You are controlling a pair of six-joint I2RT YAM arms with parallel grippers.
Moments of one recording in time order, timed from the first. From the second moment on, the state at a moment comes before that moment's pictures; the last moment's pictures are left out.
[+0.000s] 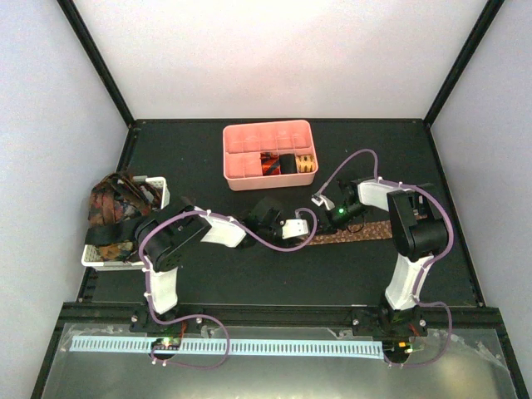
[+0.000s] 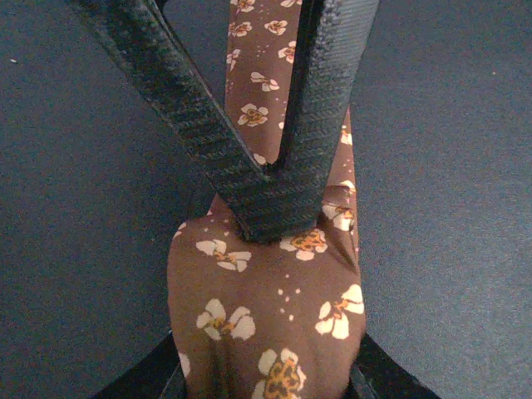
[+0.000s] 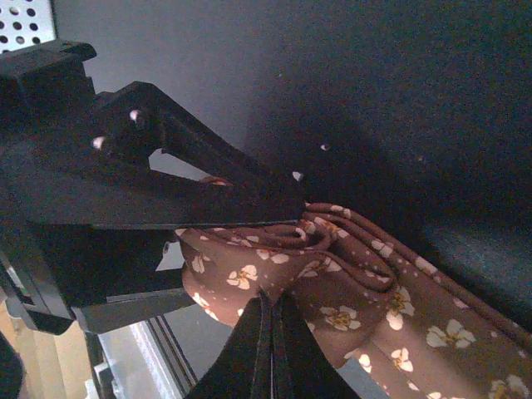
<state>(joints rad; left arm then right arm) -0.83 1.91 0.85 0.31 0.36 0.48 0.27 1.87 1.03 -0.76 -0.88 -0.12</state>
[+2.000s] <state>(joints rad) -0.75 1.73 0.81 0.33 0.56 0.37 0.21 1.90 0.97 -0.68 -0.90 -0.14</state>
